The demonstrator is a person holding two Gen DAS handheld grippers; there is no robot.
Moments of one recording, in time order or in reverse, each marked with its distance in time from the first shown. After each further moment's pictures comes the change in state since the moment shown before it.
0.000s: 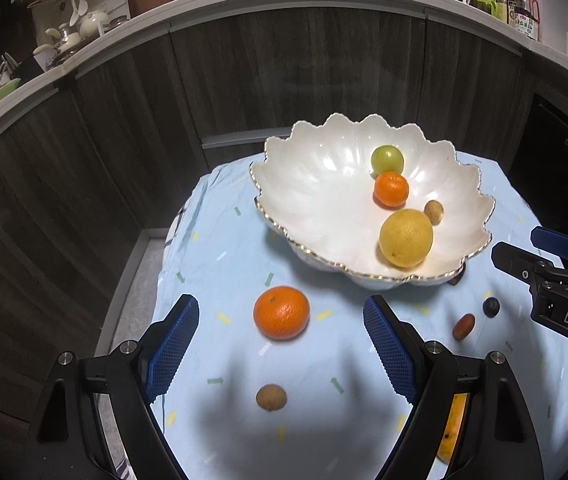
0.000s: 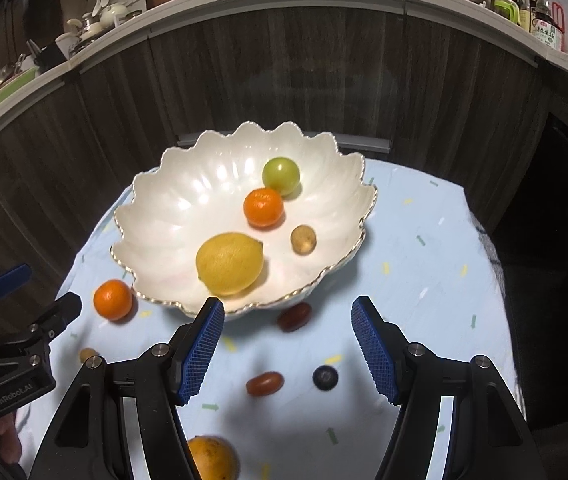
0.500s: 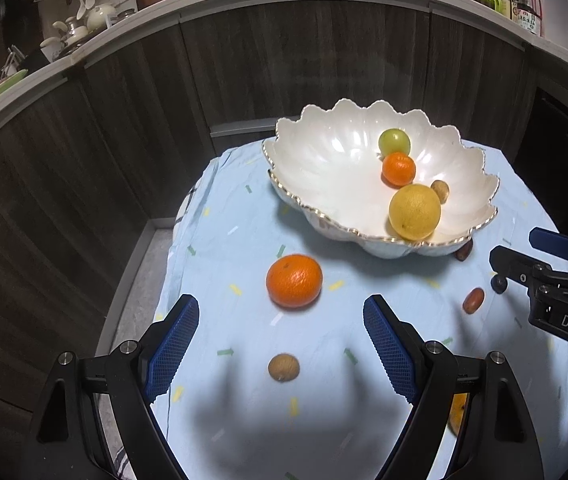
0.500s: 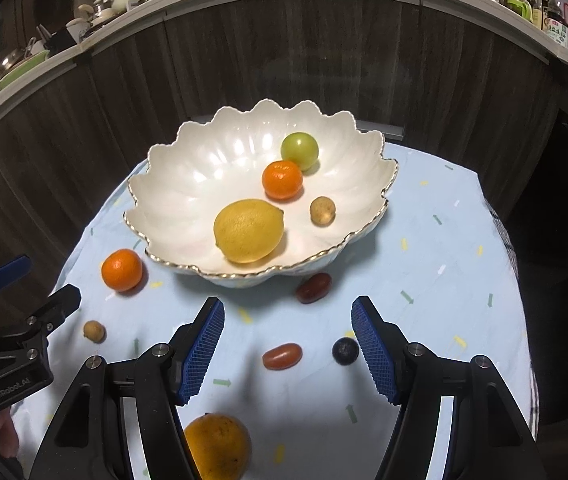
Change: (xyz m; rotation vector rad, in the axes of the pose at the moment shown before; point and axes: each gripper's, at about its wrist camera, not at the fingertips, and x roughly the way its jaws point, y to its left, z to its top) left arm -0.004 0.007 -0.027 -0.013 0.008 0.015; right arm 0.002 0.013 -0.021 -0.033 0.026 0.016
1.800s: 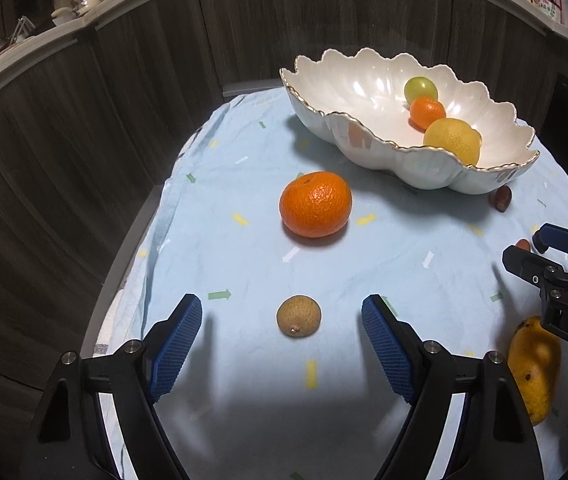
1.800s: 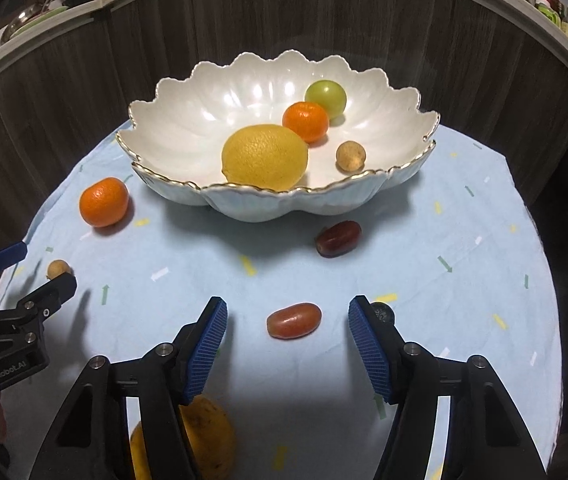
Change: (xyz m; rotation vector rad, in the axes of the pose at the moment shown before) left arm 0.043 0.004 -0.050 -0.051 0.067 0.030; right arm 0.045 0.011 -0.036 -0.094 0.057 -0.007
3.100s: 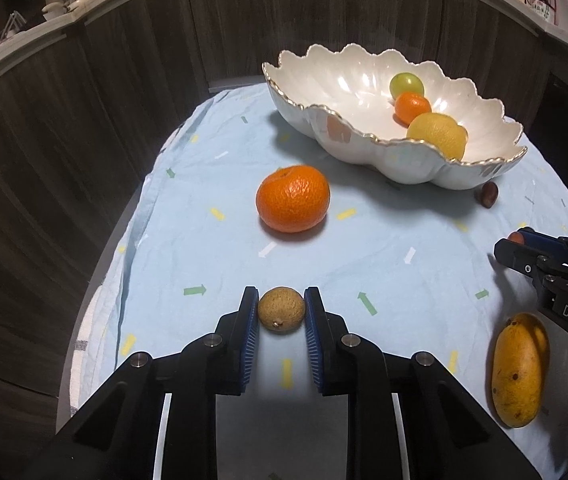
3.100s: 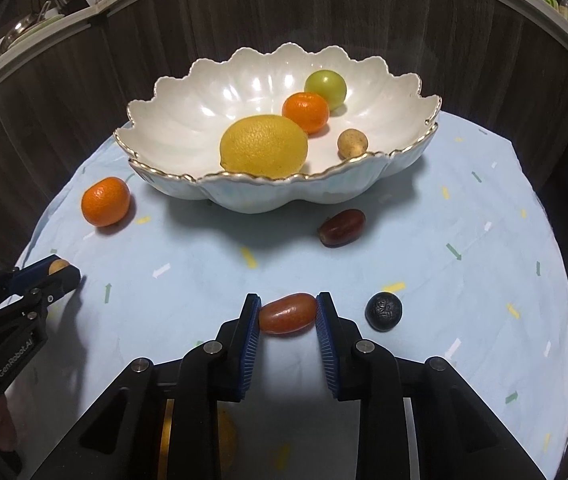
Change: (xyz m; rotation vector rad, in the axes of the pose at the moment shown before) left arm 0.001 -0.006 0.000 0.002 0.006 -0.049; right arm -0.004 -0.004 -0.001 0.033 0.007 0.049
